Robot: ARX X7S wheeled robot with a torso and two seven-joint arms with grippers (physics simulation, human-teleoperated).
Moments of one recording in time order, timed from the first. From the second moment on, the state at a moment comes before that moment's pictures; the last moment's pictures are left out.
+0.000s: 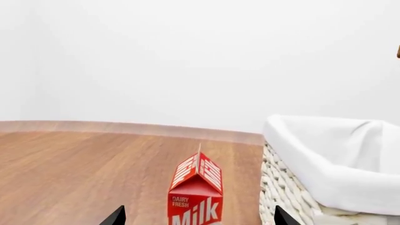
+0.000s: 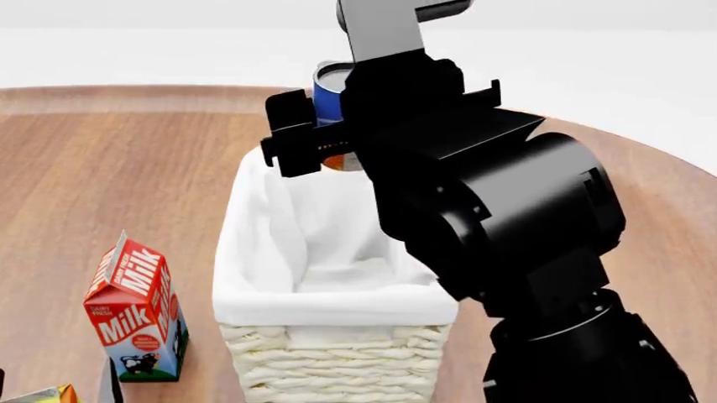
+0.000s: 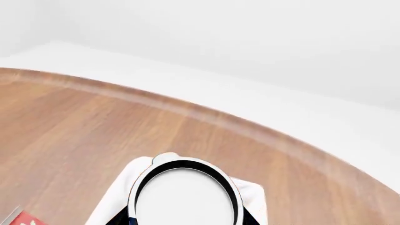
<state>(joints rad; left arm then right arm) 0.02 -0.36 0.31 0.12 -0.32 0.15 -0.44 1.31 0.15 -0.48 0.32 0.75 1.09 0.33</state>
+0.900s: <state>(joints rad) 0.02 -0.37 0.34 0.12 -0.26 0.15 -0.47 1.31 0.14 -0.53 0.33 0.79 1.08 0.32</state>
